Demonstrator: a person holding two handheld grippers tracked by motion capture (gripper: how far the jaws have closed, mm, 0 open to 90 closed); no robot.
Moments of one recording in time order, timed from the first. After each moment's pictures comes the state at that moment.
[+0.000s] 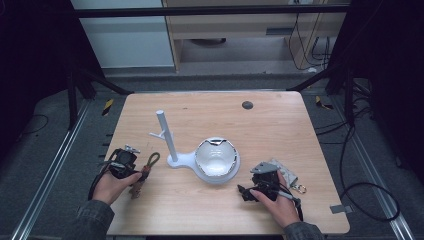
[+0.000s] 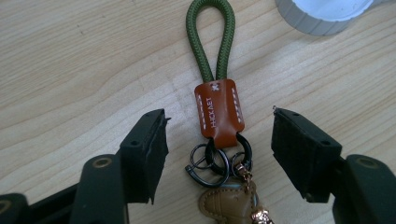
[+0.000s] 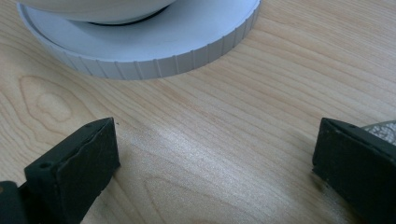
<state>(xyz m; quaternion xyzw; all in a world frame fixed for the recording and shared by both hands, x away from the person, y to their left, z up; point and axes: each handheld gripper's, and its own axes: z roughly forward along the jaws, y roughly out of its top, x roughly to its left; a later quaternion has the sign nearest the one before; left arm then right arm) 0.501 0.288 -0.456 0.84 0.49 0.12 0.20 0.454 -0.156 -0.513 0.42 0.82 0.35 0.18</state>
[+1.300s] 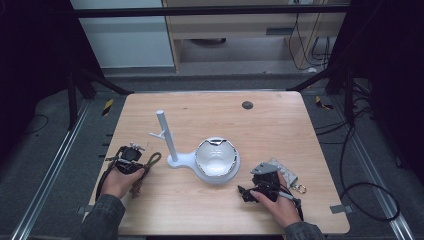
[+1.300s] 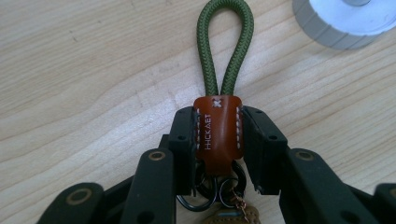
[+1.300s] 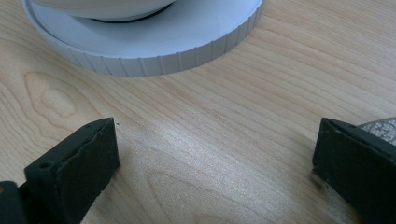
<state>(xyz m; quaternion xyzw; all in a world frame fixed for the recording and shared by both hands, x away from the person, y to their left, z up) 0.511 0.284 -0.464 0.83 0.51 0.13 0.20 0.452 -0.157 -0.513 0.41 0.82 0.35 0.18</state>
